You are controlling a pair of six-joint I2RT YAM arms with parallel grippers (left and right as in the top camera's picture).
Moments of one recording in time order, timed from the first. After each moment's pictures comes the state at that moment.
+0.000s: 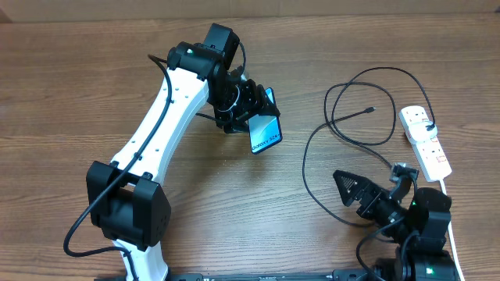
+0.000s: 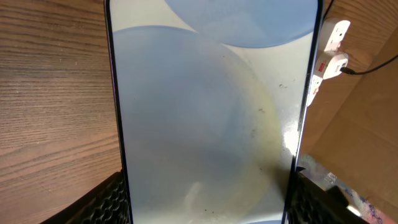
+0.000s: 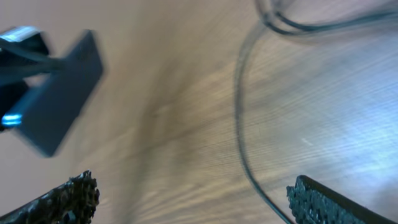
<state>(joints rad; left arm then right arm) -0.38 1.95 1.82 -1.26 0.60 -0.68 -0.10 0.39 0.34 -0.54 -0.60 0.63</state>
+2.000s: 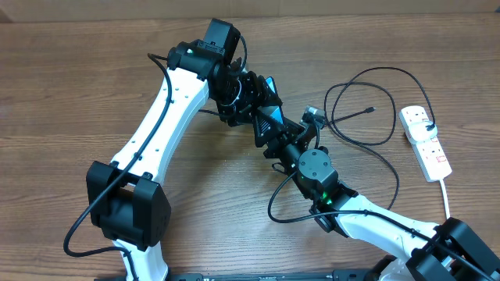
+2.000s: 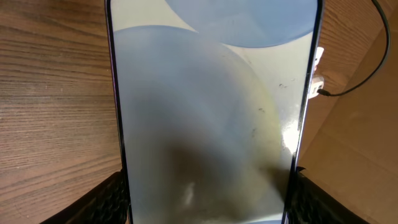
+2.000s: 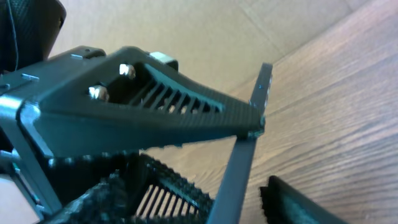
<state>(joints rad) -0.38 1.95 1.82 -1.15 0.58 -0.76 0.72 1.47 0.52 0.86 0.25 0.91</state>
